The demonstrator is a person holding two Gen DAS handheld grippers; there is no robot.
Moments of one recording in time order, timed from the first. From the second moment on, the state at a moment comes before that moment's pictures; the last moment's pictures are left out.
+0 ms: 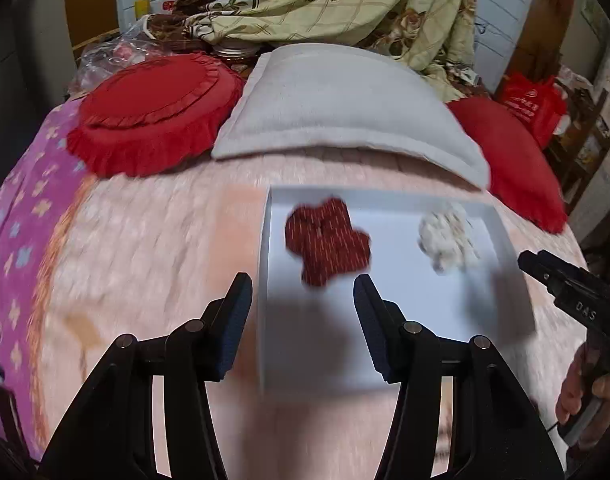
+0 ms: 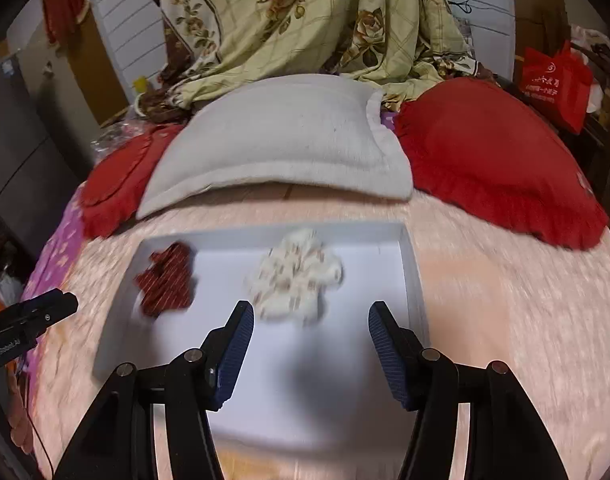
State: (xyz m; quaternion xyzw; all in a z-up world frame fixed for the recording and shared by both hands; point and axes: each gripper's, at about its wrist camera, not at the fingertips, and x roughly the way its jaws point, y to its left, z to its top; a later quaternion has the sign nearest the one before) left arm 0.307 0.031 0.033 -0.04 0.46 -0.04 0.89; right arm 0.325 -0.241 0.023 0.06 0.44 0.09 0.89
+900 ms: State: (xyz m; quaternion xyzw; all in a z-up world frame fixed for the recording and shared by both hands) left arm 0.094 0.013 -0.034 -0.06 0.49 -0.03 0.87; right arm 0.074 -0.259 -0.038 0.09 0.46 0.05 0.88
